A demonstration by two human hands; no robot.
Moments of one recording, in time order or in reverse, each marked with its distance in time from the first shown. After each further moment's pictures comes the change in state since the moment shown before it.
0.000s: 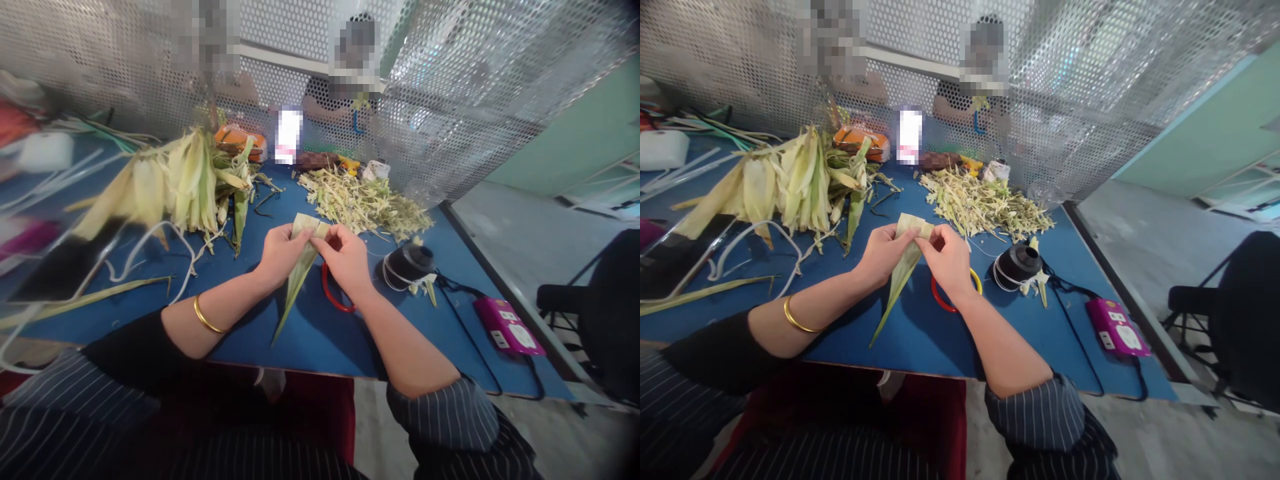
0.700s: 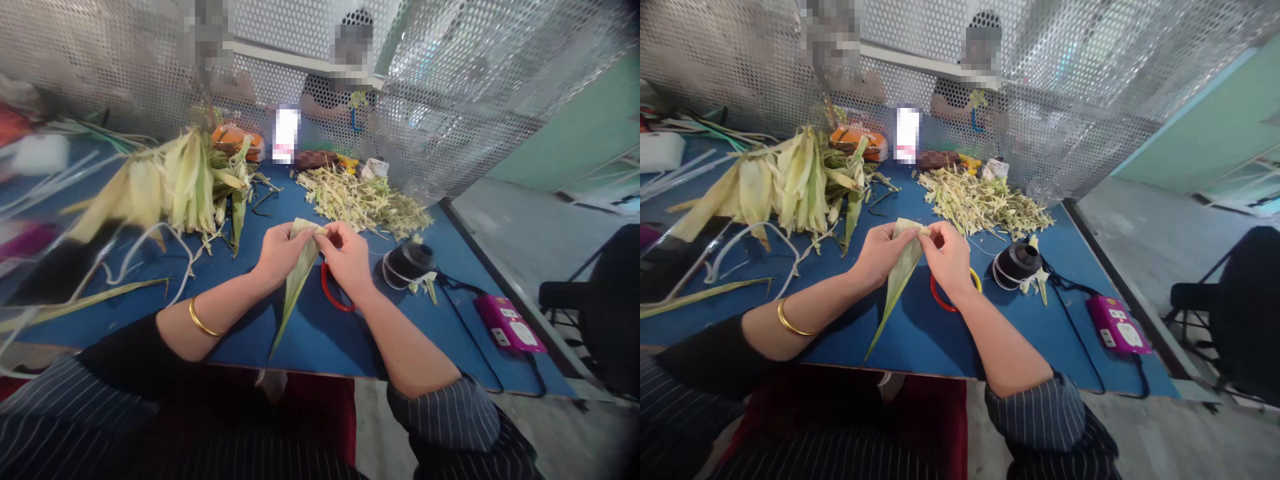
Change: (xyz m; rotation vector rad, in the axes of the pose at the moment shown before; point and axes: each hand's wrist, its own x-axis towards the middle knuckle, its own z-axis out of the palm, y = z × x) left_hand -0.004 0.007 0.000 -0.043 -0.046 -0.011; right_hand 0.002 0.000 -0.003 -0.048 0.018 -0.081
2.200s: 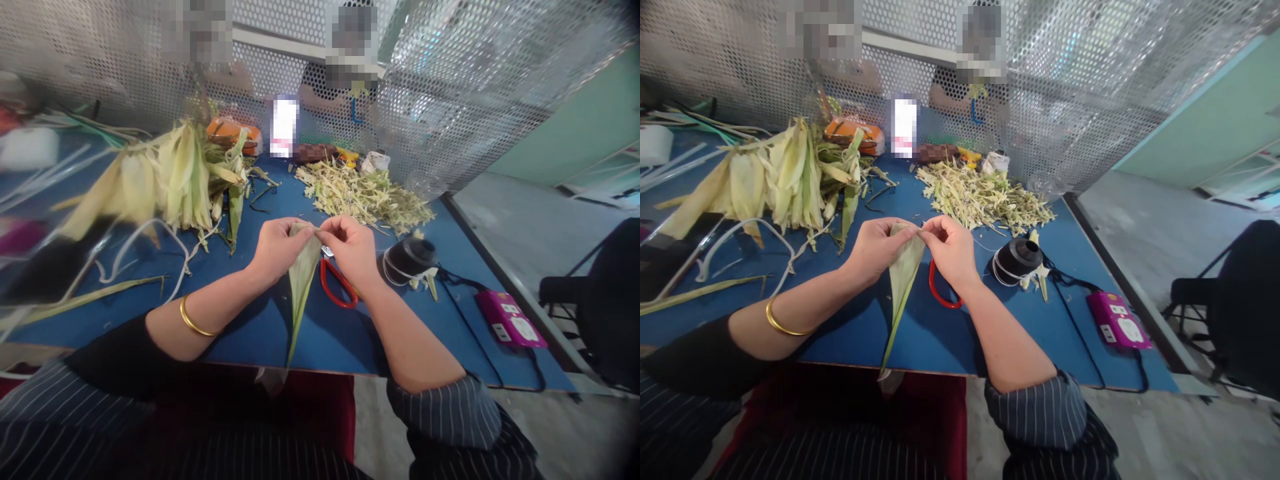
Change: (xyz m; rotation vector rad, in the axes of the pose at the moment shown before) left_hand -0.003 0.011 -0.004 0.098 -0.011 0.086; right_hand 0.006 0.005 -0.007 0.190 -0.070 0.112
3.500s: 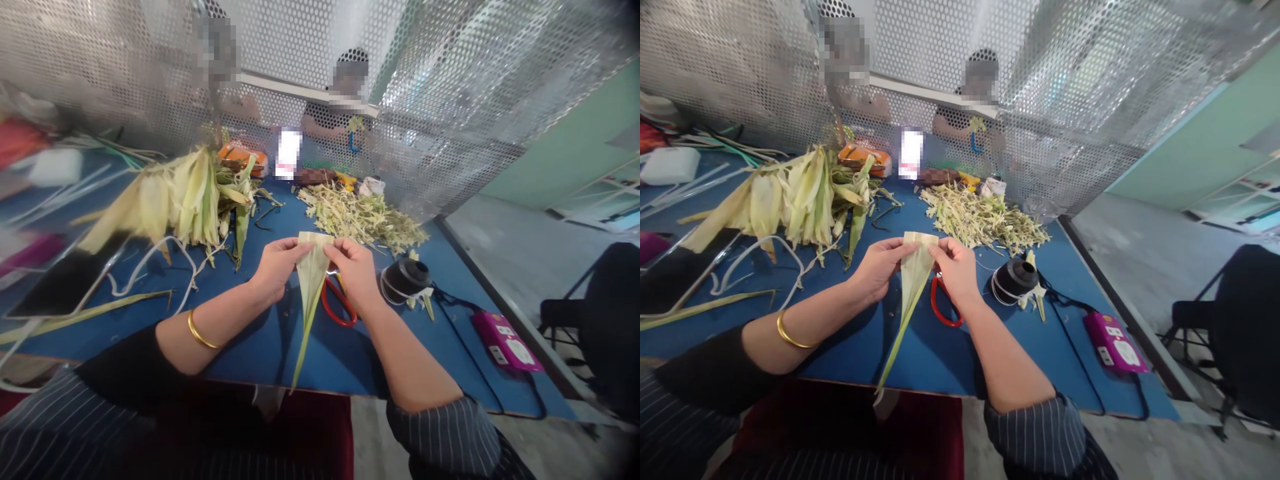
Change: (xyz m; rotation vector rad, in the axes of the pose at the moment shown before) left_hand 0.000 0.002 0.002 -0.482 -0.030 -0.303; right_hand 0.000 -0.005 0.002 0.207 0.050 0.169
